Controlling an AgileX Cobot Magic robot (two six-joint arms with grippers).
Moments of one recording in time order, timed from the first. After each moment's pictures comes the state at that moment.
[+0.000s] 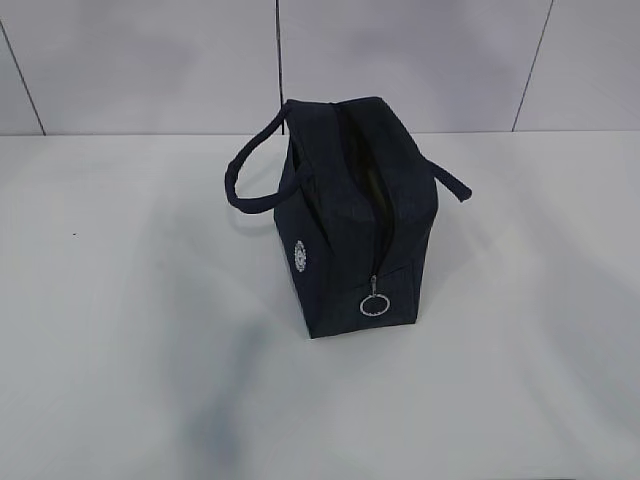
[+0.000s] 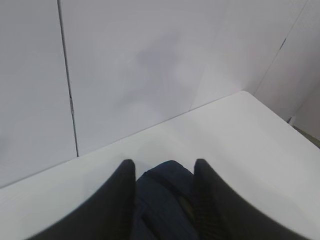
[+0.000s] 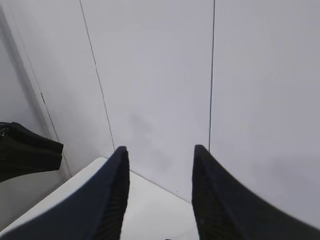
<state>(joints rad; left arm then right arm) -0.38 1.54 -1.91 -0.37 0.86 0.15 0.19 1.52 -2.30 0.55 1.04 -0.36</state>
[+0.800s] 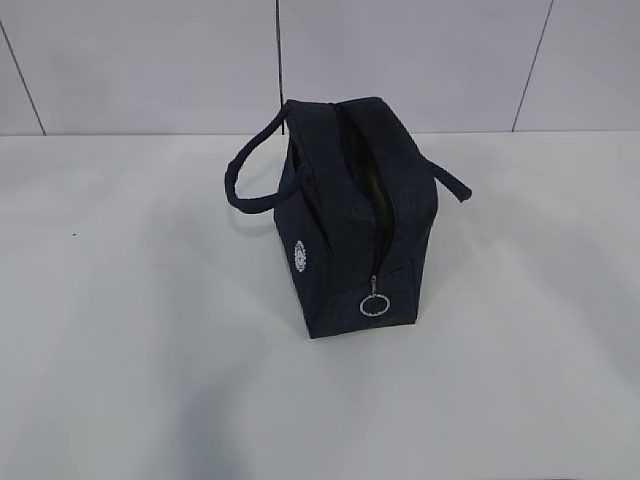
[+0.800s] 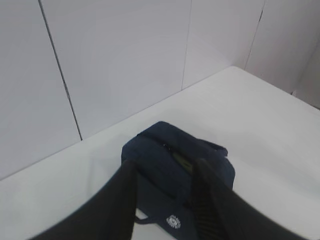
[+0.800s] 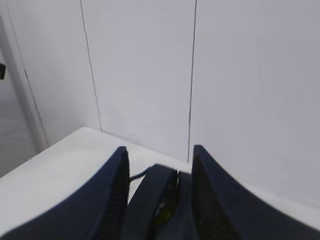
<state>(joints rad) -0.51 1.17 -1.49 -0.26 0.77 0.19 0.19 0.81 -1.22 0.60 0.71 -0.54</state>
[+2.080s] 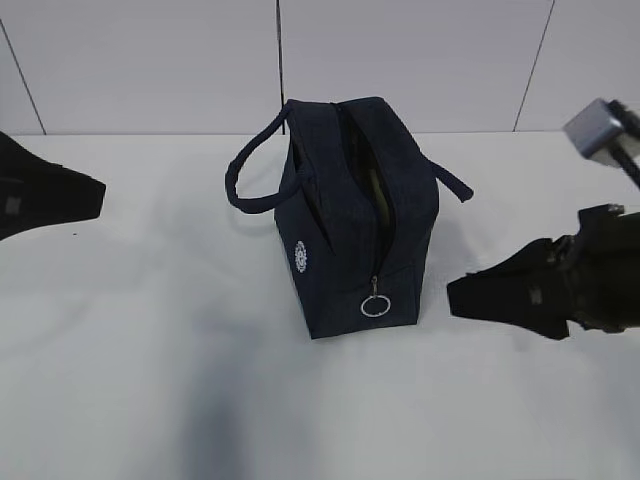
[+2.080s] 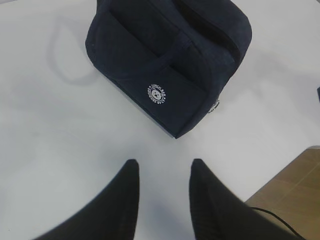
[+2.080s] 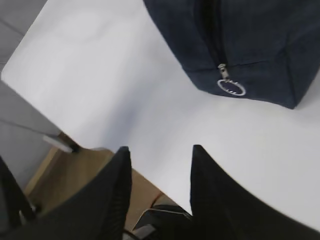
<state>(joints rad) -0.51 1.01 -0.79 -0.38 0.53 0.21 0.19 1.24 -0.64 1.22 0.76 -1.14</state>
